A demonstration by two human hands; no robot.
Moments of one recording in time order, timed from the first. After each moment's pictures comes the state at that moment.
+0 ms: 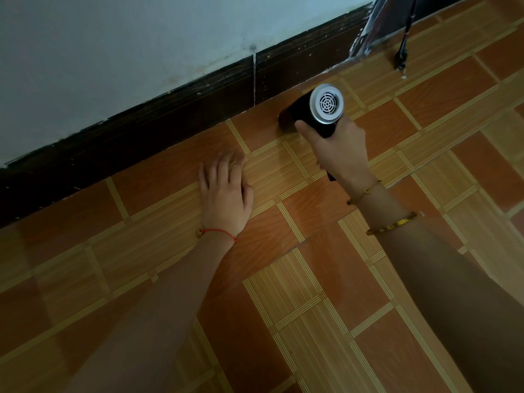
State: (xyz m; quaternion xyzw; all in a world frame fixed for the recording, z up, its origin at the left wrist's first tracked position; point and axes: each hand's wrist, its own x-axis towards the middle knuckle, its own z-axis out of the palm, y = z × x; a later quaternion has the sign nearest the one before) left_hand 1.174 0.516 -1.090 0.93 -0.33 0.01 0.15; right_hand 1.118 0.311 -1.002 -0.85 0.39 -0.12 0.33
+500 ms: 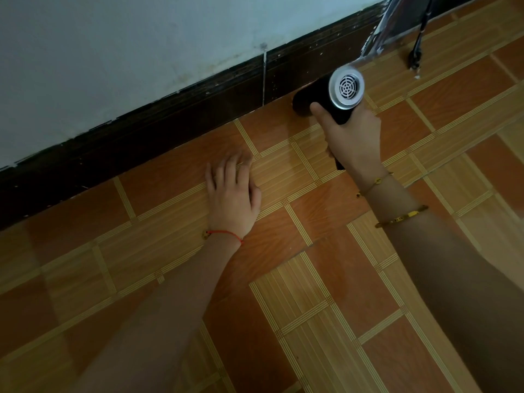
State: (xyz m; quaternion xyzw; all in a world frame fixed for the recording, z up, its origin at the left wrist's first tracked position) left_hand 1.174 0.515 -1.091 0.93 -0.33 0.02 0.17; right_hand 1.134 0.303 -0.997 -0.82 0.40 -0.17 0.36
